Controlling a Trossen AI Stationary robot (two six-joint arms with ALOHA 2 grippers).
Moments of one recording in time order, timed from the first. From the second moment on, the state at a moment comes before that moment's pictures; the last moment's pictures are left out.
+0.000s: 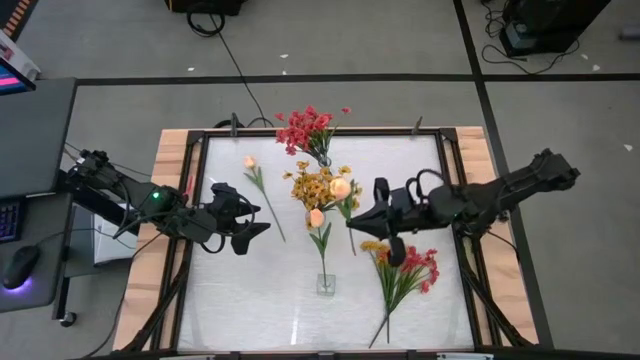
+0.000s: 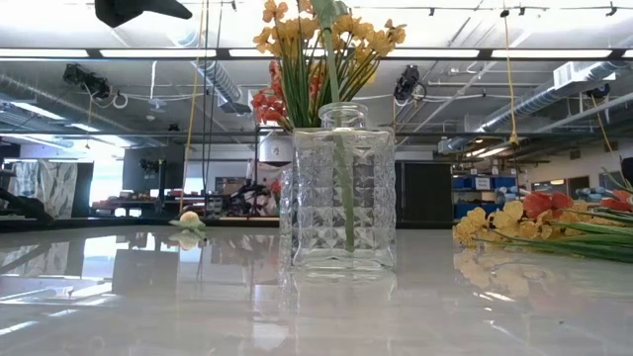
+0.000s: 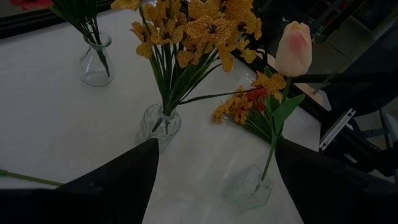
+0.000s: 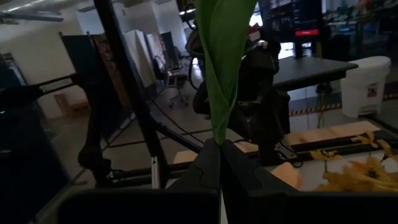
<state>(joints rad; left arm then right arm) -0.49 0.98 1.01 -0.64 -0.65 -0.95 0.34 1.20 1.05 0.16 0.25 0.26</state>
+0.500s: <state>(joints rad) -0.49 0.98 1.01 -0.64 -0.65 -0.95 0.43 1.37 1.00 0.39 0.45 0.24</state>
